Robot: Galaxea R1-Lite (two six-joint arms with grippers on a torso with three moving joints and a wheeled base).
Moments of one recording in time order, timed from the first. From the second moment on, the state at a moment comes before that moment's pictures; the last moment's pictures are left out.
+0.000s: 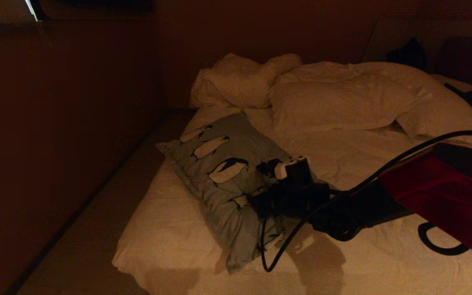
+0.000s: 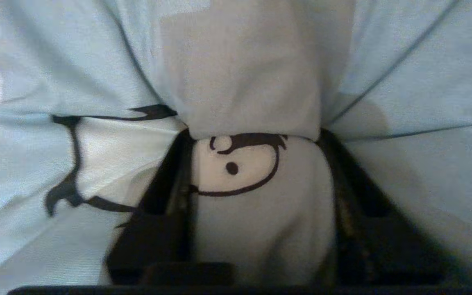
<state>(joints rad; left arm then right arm) 0.00 0.00 0.00 0.00 0.00 0.00 0.63 2.20 -1.22 -0.49 -0.07 0.04</state>
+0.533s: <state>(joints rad) 0.00 0.00 0.00 0.00 0.00 0.00 0.57 2.02 -1.21 -0.49 -0.07 0.10</state>
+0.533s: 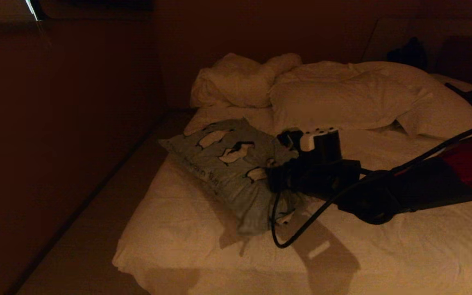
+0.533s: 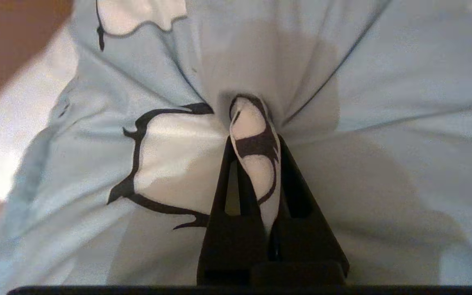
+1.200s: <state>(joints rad) 0.00 0.00 0.00 0.00 0.00 0.00 0.47 1.73 -1.16 -0.49 -0.07 0.12</state>
